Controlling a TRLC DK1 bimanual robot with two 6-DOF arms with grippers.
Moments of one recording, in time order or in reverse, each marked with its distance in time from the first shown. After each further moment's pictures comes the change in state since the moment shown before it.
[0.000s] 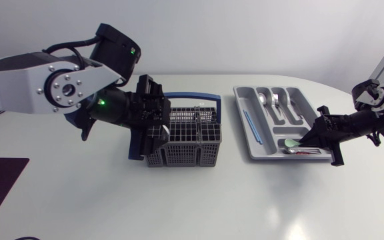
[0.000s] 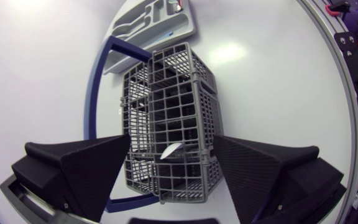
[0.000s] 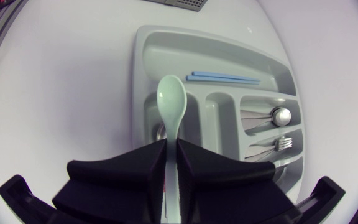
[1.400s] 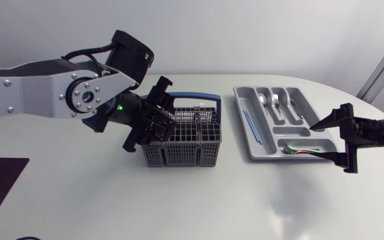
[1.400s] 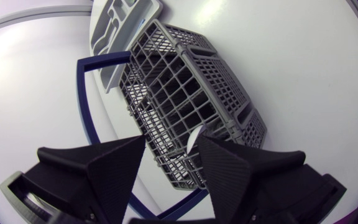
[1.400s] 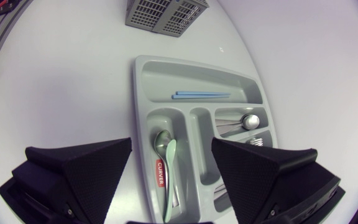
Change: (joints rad) left arm -0.034 0.056 0.000 0.092 -0.159 0.485; right arm -0.105 -0.242 -0.196 0.075 -0.181 -0.005
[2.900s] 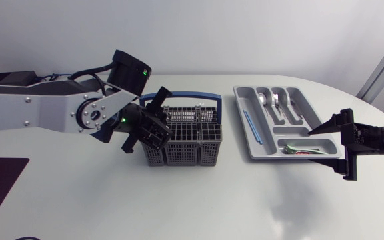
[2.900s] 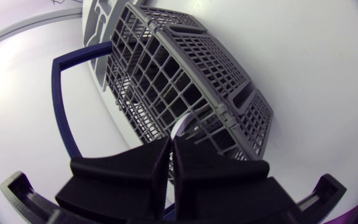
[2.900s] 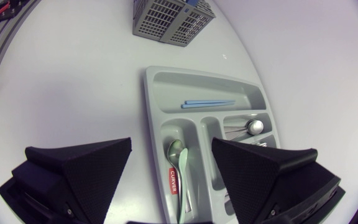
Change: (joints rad) left arm 0.029 0.033 -0.090 0.168 -0.032 0.135; right arm -0.007 -0.059 -0.076 -0.001 -0.036 0.000
